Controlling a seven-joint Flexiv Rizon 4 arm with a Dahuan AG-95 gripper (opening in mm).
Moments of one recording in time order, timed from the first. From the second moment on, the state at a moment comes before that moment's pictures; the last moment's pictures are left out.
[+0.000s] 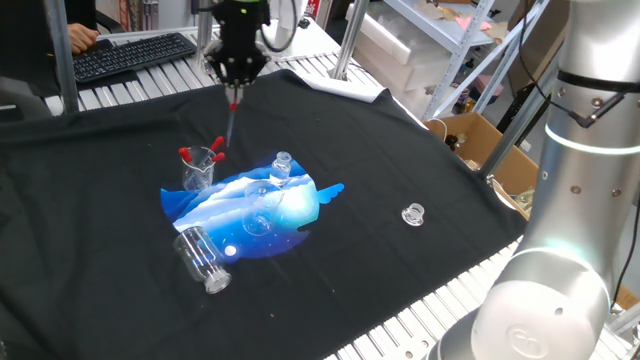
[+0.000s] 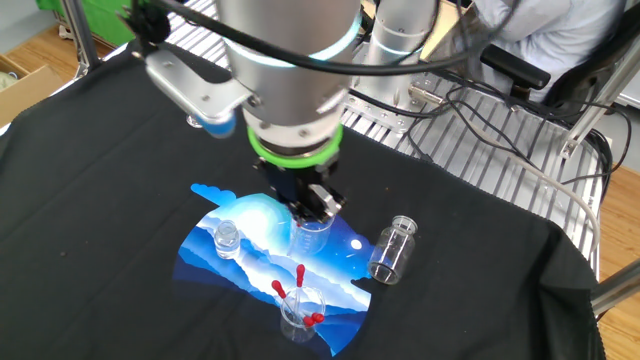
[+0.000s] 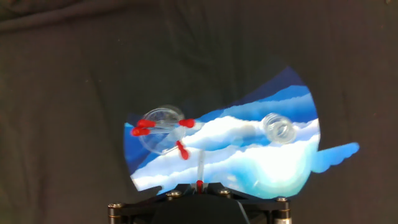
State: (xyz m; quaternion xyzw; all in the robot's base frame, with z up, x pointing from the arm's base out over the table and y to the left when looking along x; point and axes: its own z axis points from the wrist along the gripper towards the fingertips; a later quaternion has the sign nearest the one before) arm 0.611 0.076 0.252 -0.10 -0.99 -0.01 0.07
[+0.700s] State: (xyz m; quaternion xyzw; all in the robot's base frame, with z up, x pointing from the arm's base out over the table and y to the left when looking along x) arm 0.635 0.037 0.250 -0.06 -1.00 -0.01 0.07
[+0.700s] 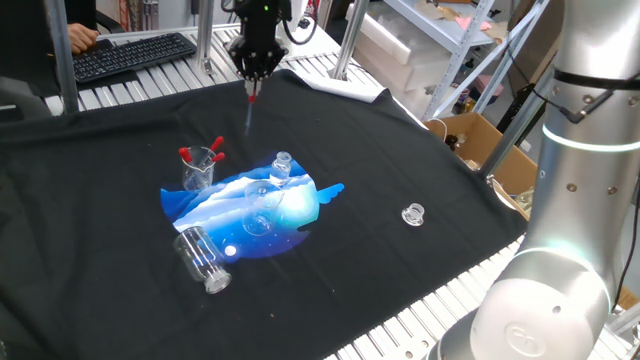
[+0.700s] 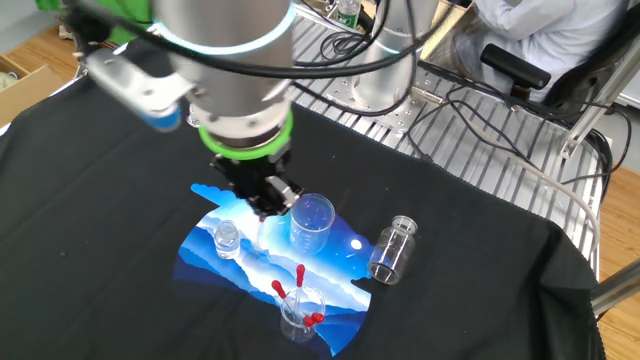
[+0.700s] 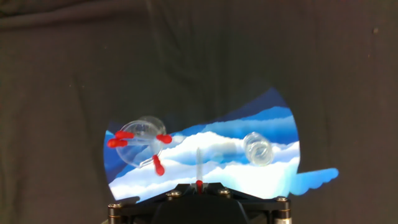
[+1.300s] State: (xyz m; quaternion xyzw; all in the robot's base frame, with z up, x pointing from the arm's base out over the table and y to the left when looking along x) arm 0.634 0.033 0.248 -0.08 -0.99 -0.01 0.06
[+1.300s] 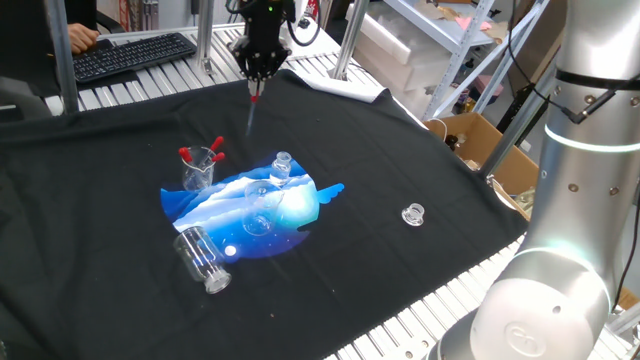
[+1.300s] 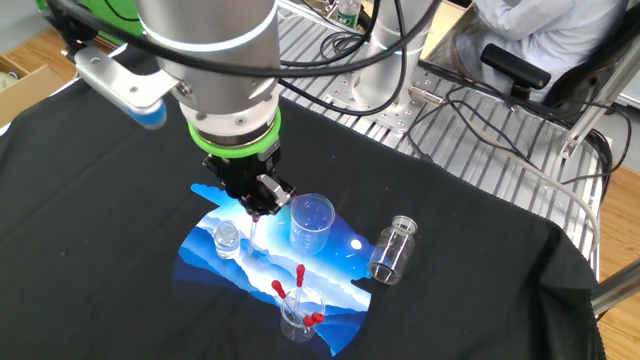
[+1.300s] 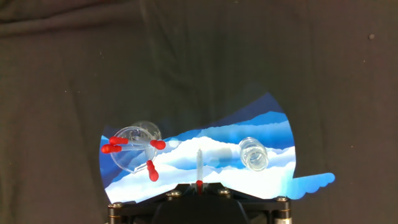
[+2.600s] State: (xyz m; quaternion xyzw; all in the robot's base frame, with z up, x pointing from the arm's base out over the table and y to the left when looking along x) arm 0.634 0.033 0.248 -0.17 -0.99 0.02 0.02
